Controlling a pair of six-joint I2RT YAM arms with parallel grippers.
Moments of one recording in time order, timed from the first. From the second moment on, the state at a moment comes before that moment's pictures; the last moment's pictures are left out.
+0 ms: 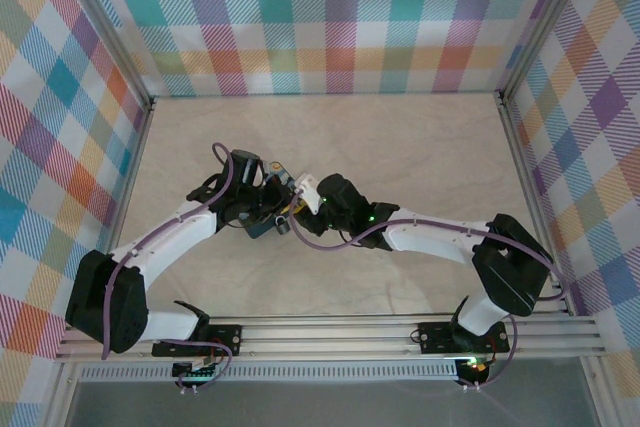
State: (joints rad) left arm -0.44 1.33 0.87 -0.34 0.42 -1.05; right arm 0.96 1.57 0.97 0.01 0.00 -0.01
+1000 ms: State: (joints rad) left arm -0.44 1.34 0.98 -0.42 0.40 -0.90; right arm 0.72 1.48 0.91 -0.02 -0.42 0.13
